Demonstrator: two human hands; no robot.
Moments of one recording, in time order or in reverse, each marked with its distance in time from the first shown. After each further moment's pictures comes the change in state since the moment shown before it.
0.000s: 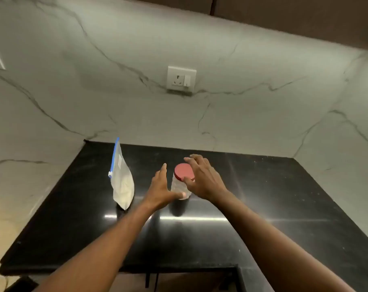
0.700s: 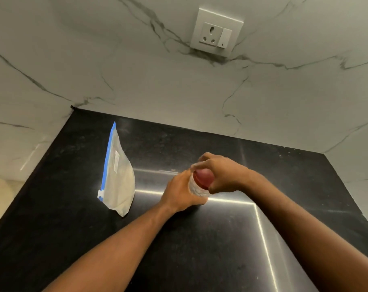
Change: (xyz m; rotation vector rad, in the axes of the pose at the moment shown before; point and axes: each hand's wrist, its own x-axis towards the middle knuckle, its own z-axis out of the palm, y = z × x) left_hand 0.098 -0.052 0.049 -0.107 -0.079 0.081; right_hand 0.119 0.034 0.014 -0.151 -0.686 -0.072
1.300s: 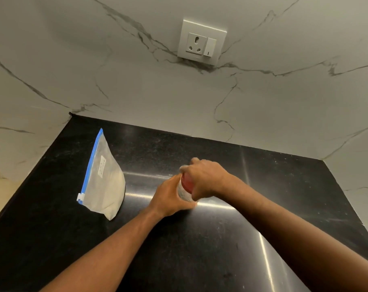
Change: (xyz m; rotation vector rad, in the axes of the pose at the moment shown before) left_hand 0.001 0.003 0.008 0.057 0.046 -0.038; right_hand 0.006 -0.002 -0.001 -0.256 0.033 -0.049
